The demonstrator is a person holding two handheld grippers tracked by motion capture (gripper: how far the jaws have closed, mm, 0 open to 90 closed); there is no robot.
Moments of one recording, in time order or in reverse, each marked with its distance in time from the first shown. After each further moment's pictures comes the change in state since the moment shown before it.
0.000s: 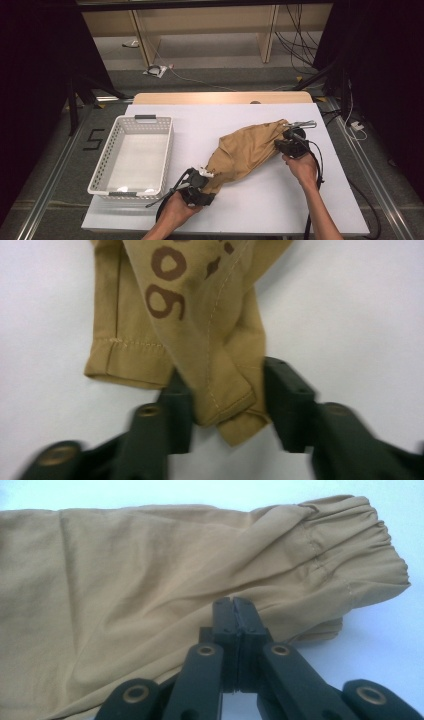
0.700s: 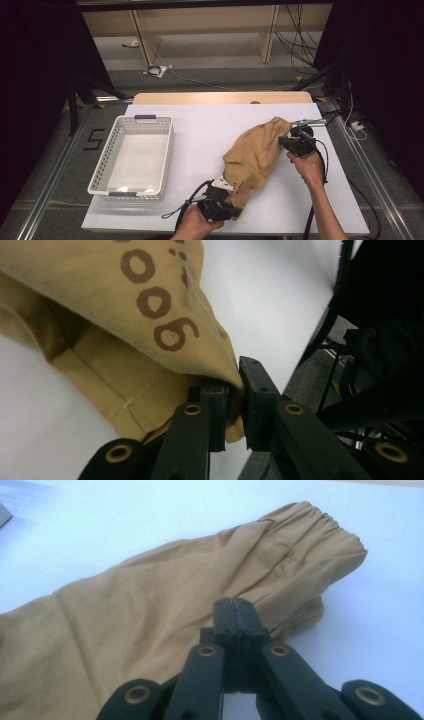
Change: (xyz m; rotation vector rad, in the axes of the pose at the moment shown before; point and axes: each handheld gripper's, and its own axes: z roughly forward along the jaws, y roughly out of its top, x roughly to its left) left arm -0.063 0.004 -0.003 -0.105 -0.360 0.019; right arm -0.010 0.004 -0.018 -0.054 0.036 0.030
